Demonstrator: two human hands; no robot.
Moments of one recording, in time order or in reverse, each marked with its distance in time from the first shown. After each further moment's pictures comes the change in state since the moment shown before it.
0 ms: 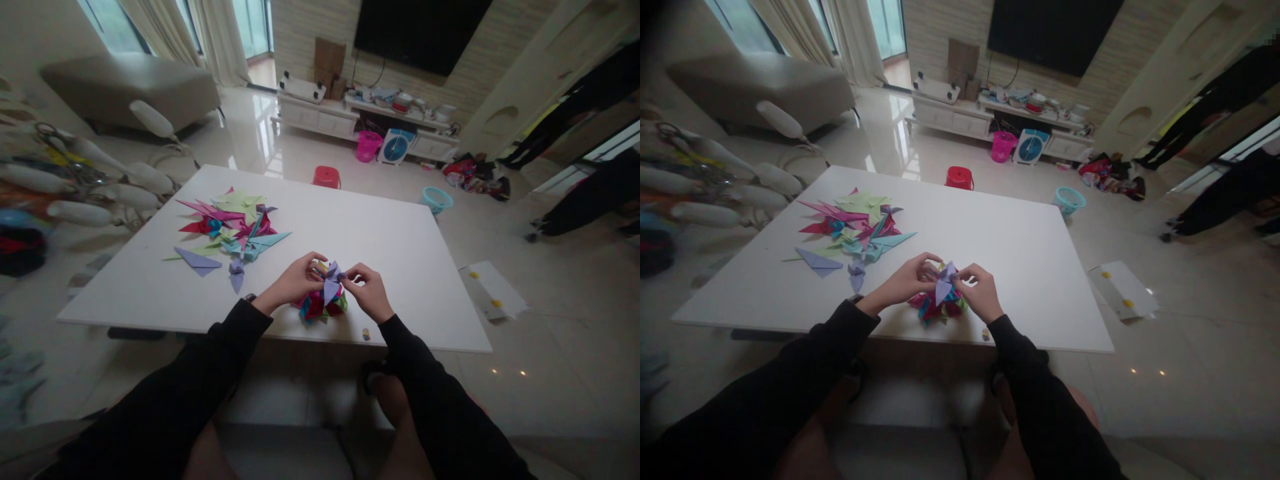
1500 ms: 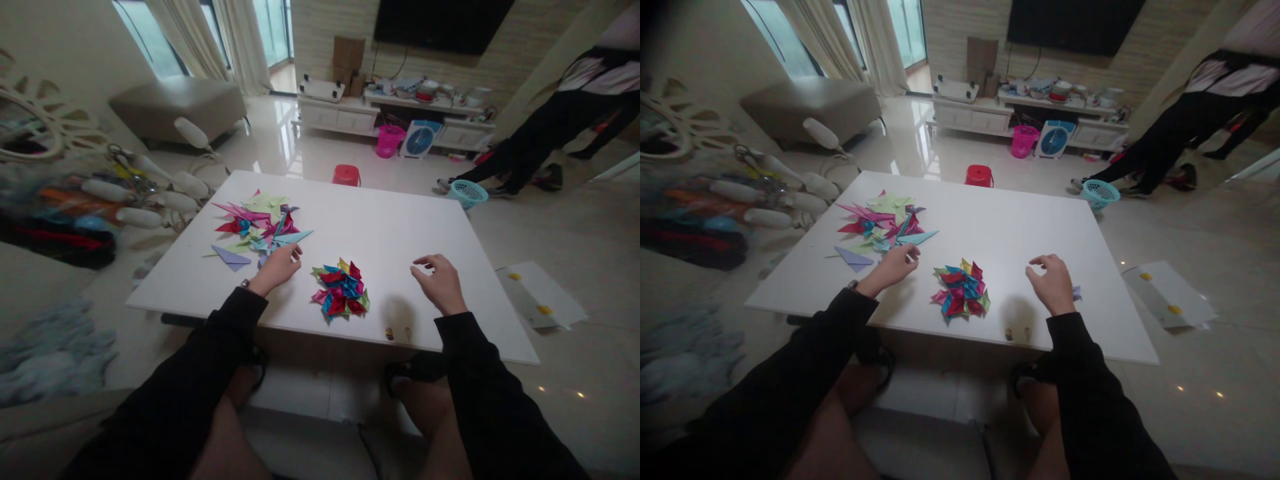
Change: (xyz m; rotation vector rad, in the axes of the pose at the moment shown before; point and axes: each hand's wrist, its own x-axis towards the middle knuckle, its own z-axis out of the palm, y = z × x) left_hand -0.014 -0.030 -0.092 0.815 0.303 -0.114; right_hand 0.009 0.056 -0.091 -0.569 0.196 0.067
